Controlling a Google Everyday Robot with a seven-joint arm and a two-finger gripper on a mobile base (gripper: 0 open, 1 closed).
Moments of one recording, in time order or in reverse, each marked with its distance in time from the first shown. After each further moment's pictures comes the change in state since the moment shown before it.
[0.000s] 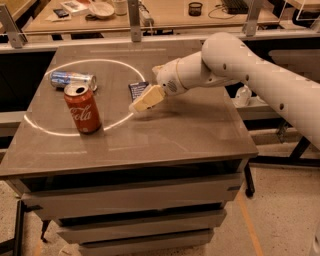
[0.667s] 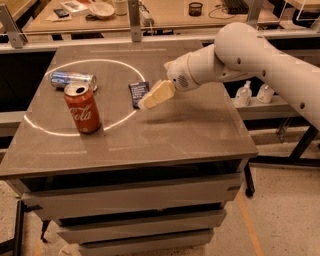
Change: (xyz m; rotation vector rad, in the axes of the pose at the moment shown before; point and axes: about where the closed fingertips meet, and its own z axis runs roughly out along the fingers) arm 0.001 -0.004 -0.038 0.062 0.052 0.023
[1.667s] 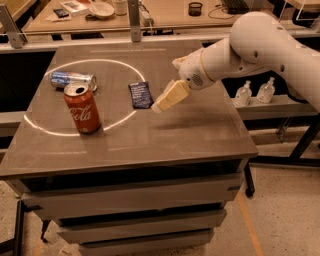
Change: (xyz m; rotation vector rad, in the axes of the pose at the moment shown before) arm 0.010 0.003 -0.039 -0.009 0.051 -0.094
